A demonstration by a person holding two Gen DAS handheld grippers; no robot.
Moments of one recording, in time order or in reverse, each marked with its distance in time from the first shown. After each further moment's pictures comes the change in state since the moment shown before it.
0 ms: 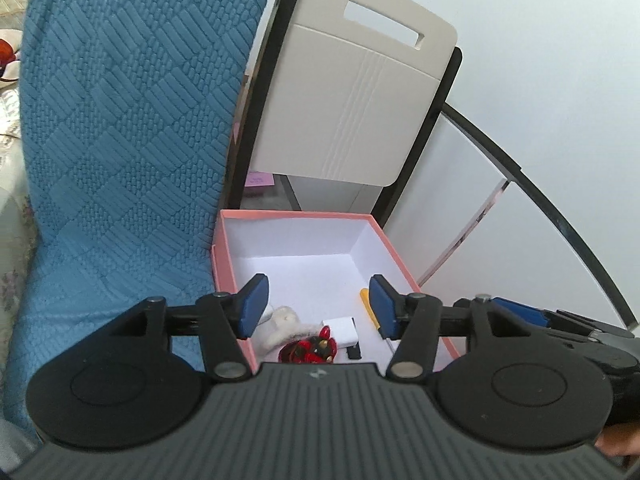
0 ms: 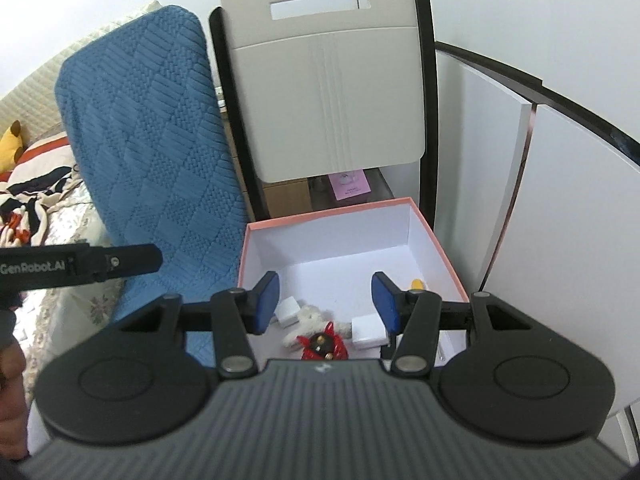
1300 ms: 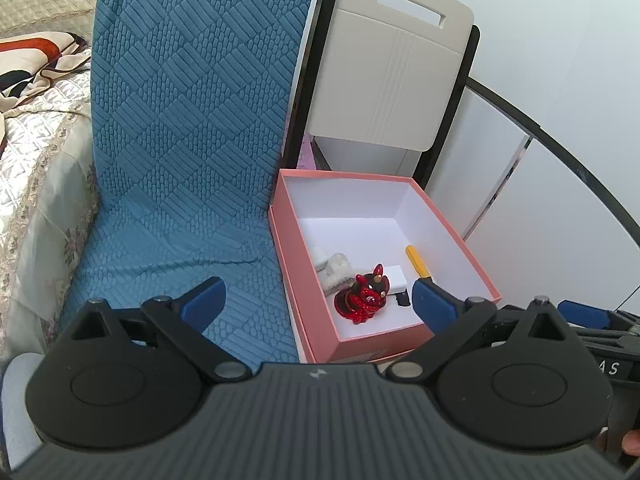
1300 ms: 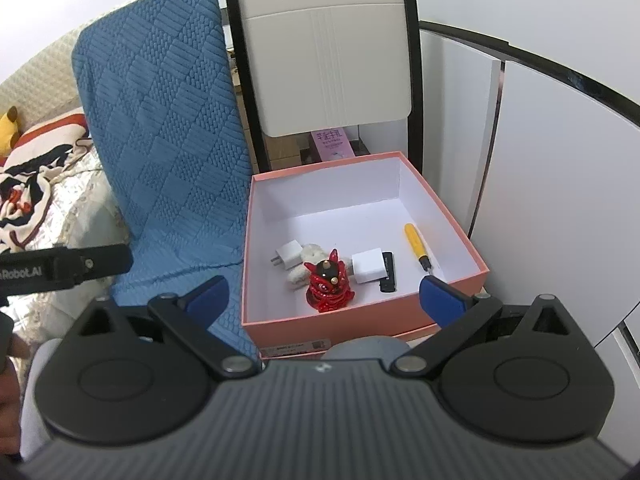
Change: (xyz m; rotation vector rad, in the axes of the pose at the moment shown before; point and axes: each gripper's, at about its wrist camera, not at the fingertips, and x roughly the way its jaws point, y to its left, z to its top) left arm -0.062 0.038 -0.088 0.032 0.000 0.113; right arm -0.053 0.030 -0.076 0.013 0.024 -0.051
